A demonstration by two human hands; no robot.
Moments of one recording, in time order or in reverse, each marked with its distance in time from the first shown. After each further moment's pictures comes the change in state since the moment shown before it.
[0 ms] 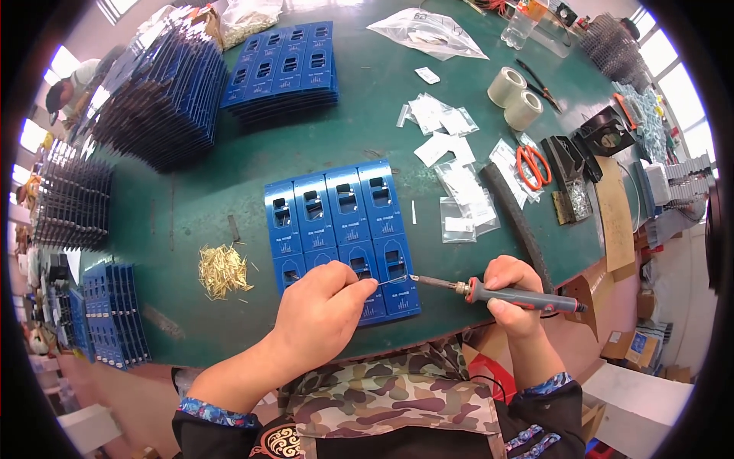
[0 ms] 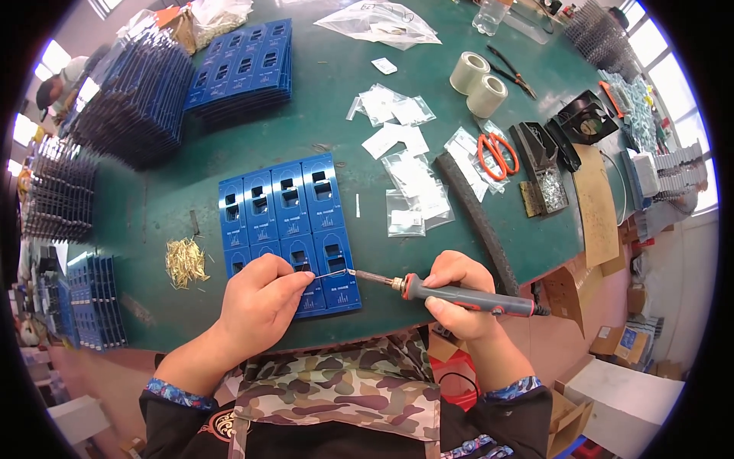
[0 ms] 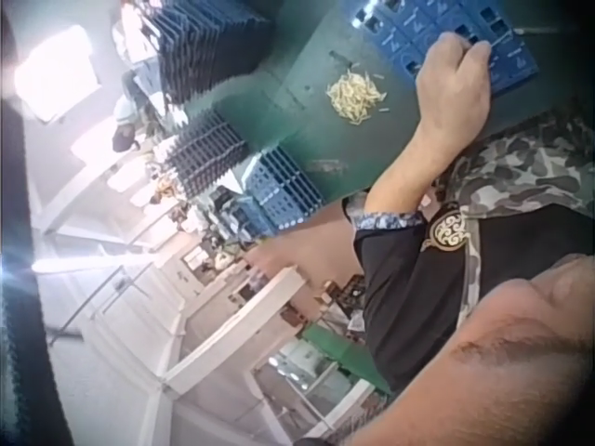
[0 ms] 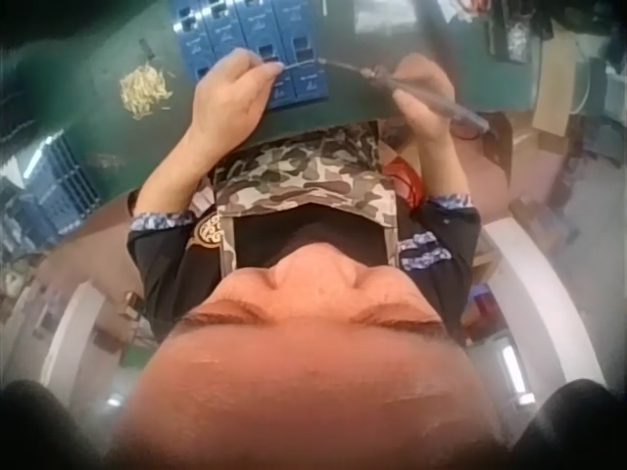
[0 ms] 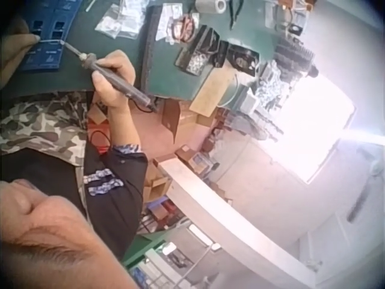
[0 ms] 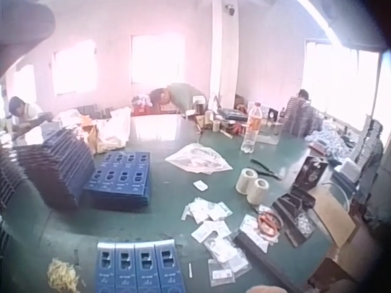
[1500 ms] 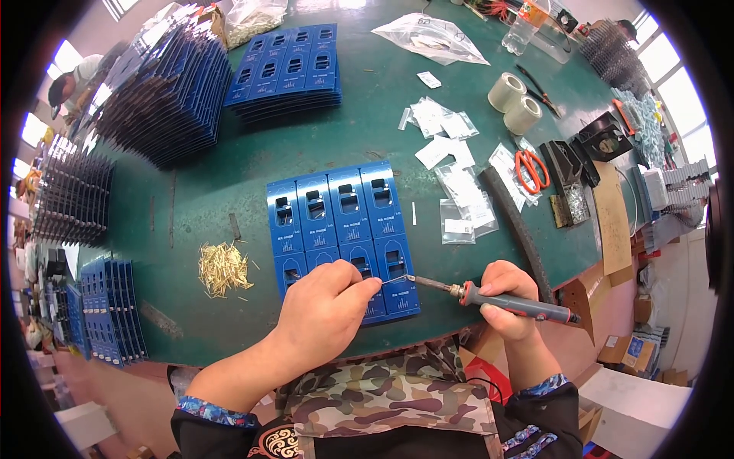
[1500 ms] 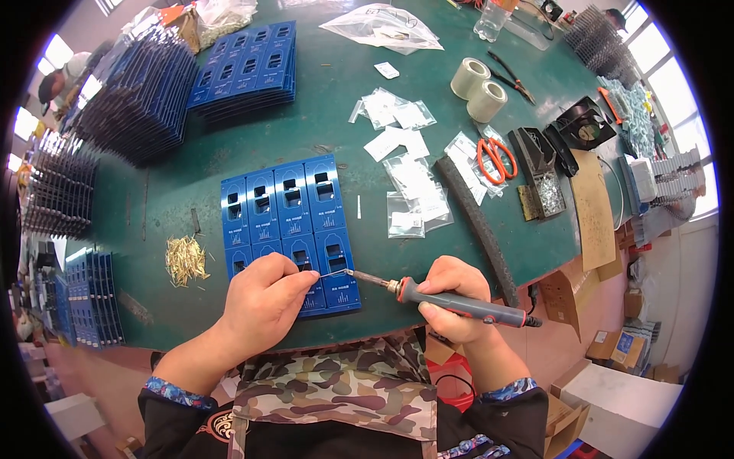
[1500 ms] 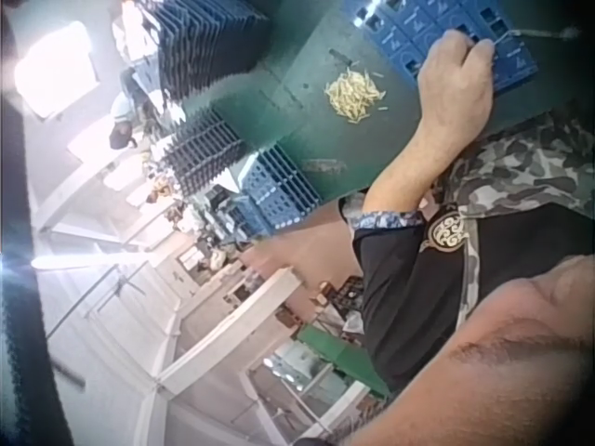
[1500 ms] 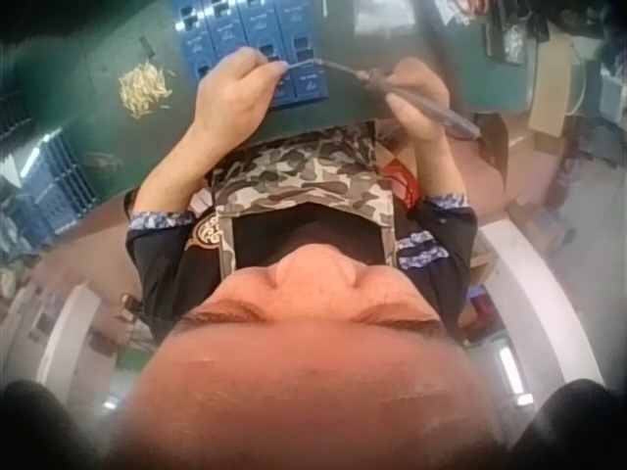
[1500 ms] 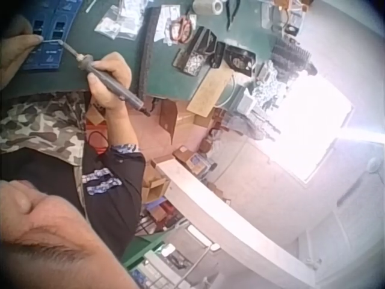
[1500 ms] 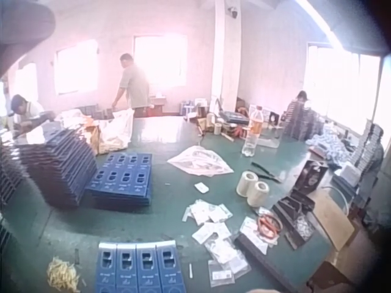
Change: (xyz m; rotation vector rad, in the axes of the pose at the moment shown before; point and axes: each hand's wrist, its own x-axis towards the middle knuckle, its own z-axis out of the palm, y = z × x) left_hand 0.002 0.003 0.004 0.019 0.011 0.000; right_hand 0.002 -0.002 0.001 -0.131 -0.081 -0.090
